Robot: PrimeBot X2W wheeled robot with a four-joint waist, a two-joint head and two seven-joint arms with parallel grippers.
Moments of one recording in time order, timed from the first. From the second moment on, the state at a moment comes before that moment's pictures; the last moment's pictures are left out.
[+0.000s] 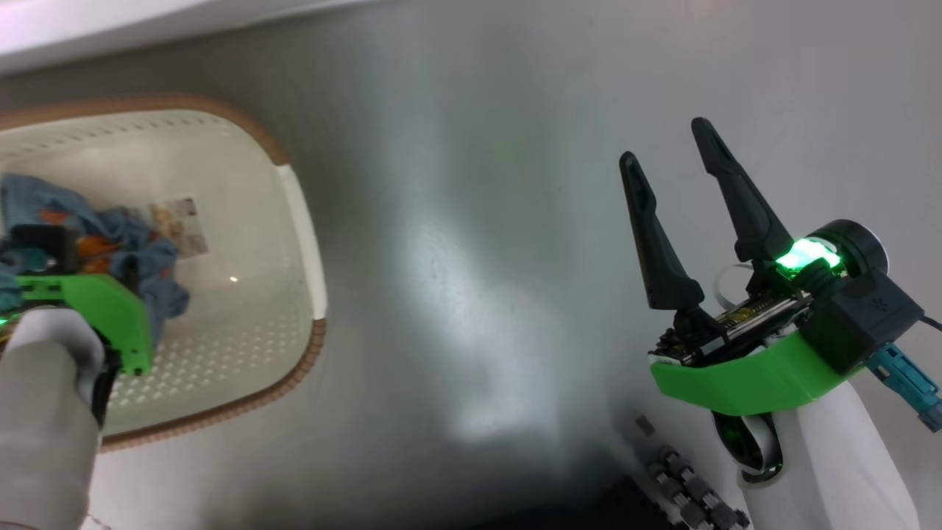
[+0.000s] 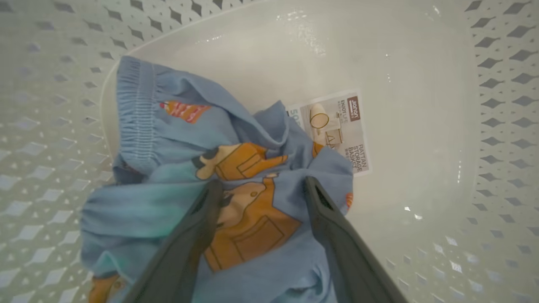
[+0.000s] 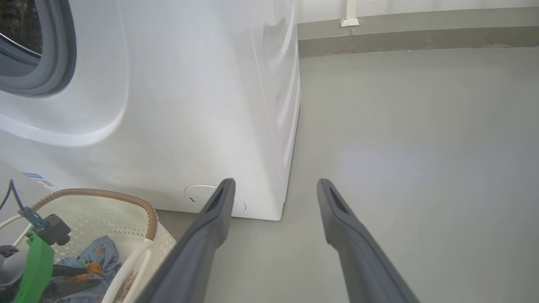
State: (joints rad) left arm -0.93 0.29 -0.43 1.25 -0.37 -0.07 -0.06; right arm -0.37 -0.06 0.18 -0.14 0.19 0.13 -0.26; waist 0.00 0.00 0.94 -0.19
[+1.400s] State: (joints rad) left arm -0.77 0.22 -0.37 1.06 -0.46 0.01 -0.25; right arm -0.29 -0.06 0.11 -0.11 0.15 0.13 -0.26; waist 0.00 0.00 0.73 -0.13
